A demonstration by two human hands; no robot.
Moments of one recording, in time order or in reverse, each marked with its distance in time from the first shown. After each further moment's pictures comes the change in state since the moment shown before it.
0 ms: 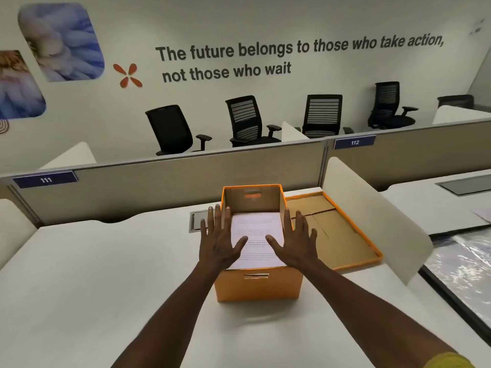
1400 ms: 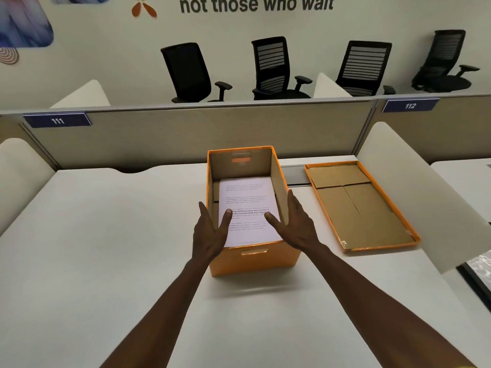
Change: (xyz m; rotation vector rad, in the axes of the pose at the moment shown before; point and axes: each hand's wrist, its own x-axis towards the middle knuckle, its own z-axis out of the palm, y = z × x) left_hand -0.050 -0.065 -0.014 -0.697 -0.147 -0.654; right_hand 0.009 -0.055 0.051 0.367 -0.183 -0.071
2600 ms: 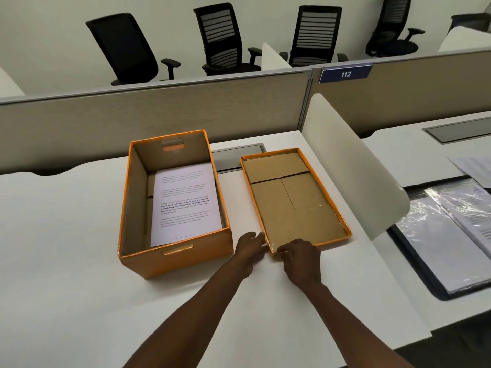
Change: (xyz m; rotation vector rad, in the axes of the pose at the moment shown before) left_hand -0.068 0.065 0.254 -0.494 -0.547 -0.509; right_hand -0.098 0.198 -0.038 -0.257 0.117 0.162
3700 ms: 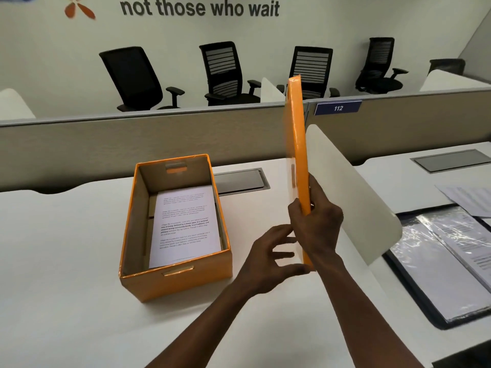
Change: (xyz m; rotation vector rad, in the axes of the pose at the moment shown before) left_hand -0.104 0.055 0.017 0.435 -0.270 0.909; right_hand 0.038 -0.109 -0.163 0.384 0.650 -0.104
